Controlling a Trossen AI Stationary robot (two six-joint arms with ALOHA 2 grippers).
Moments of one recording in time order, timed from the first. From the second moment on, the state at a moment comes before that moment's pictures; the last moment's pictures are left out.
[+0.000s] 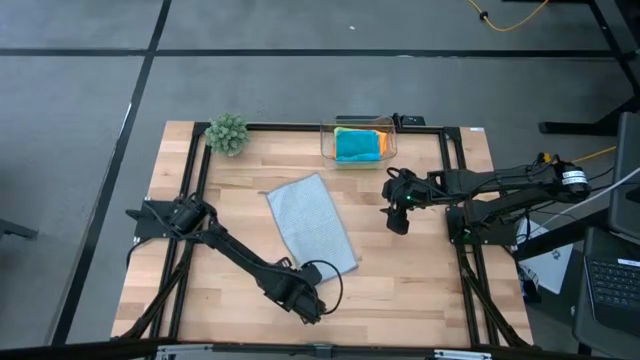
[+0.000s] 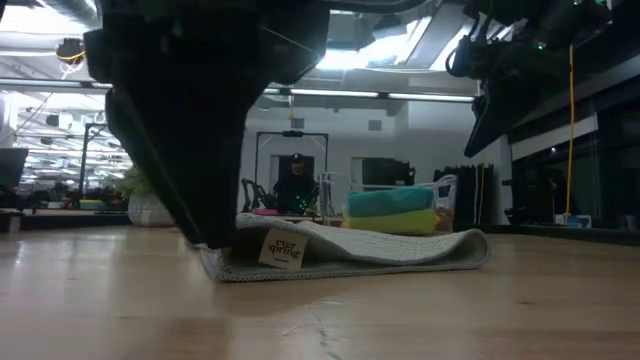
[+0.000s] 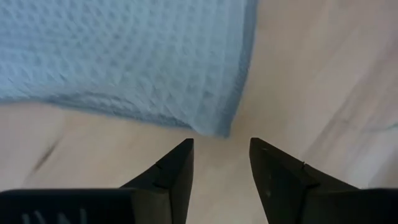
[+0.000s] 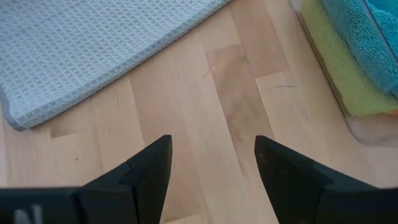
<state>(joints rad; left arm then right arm) -0.55 2.15 1.64 -0.89 -0.23 -1.17 -0.02 1.13 0.75 -0.61 0.16 0.21</state>
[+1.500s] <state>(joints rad) -0.51 2.16 1.80 -1.11 -0.20 -1.18 -0.02 1.13 0.75 -0.60 0.16 0.21</state>
